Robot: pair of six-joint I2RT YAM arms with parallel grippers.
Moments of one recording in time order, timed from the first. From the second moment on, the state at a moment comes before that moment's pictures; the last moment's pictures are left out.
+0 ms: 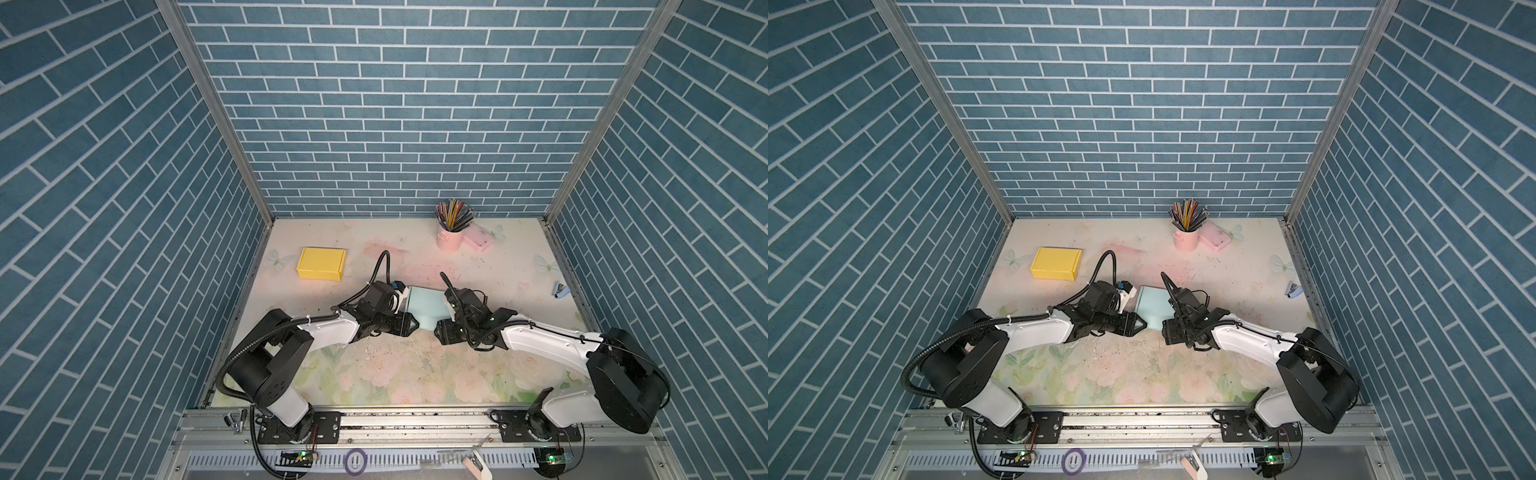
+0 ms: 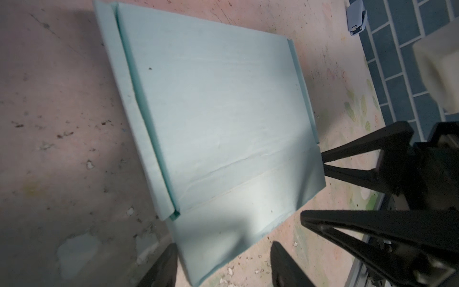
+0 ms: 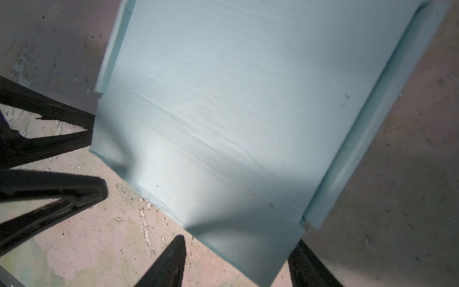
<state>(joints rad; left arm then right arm) -0.69 1.60 0.72 0.06 0.39 -0.46 0.80 1.41 0.71 -0.34 -0.07 0.50</state>
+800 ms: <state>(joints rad) -0.69 1.65 0.73 0.06 0.38 -0.47 0.77 1.44 0.71 -0.32 -0.03 0.49</state>
